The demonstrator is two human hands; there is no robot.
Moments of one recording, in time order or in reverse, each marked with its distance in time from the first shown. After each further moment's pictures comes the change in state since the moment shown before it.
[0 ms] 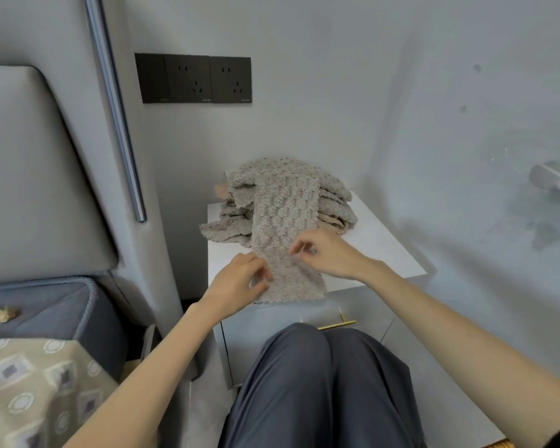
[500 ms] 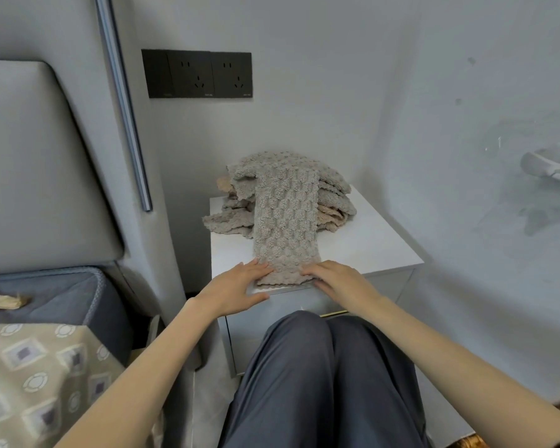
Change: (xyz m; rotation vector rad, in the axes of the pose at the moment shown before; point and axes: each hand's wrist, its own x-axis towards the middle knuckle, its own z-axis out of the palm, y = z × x) left_hand -0.021 -0.008 0.006 0.142 -0.315 -0.032; right_hand -0.061 0.032 0.057 -0.254 0.036 0.009
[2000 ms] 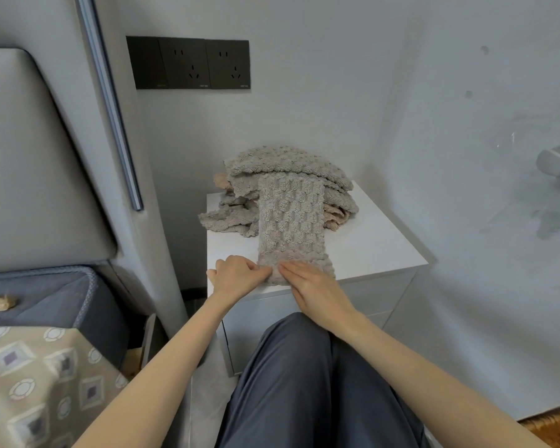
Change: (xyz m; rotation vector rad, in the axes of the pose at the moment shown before) left_hand 0.032 0.022 0.004 -0.346 0.284 -0.670; right_hand 0.016 -0.036 0.028 -0.079 0.190 -0.119
